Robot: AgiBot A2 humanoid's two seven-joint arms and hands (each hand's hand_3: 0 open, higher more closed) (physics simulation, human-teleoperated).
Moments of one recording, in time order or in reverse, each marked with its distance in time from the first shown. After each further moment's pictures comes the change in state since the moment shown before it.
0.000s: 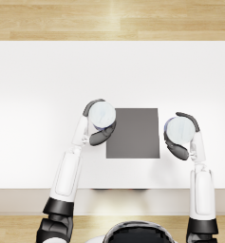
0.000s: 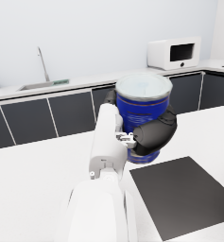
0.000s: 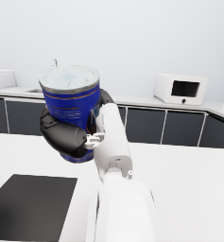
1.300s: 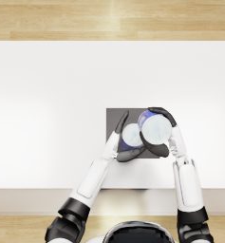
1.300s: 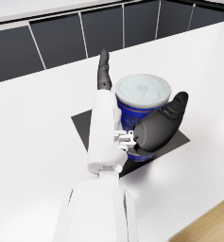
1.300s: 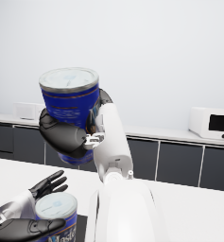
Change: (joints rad) left arm -0.024 0.121 0.286 0.306 -0.057 0.048 -0.345; right arm 0.172 -0.097 0.164 0.023 0.000 0.012 0.001
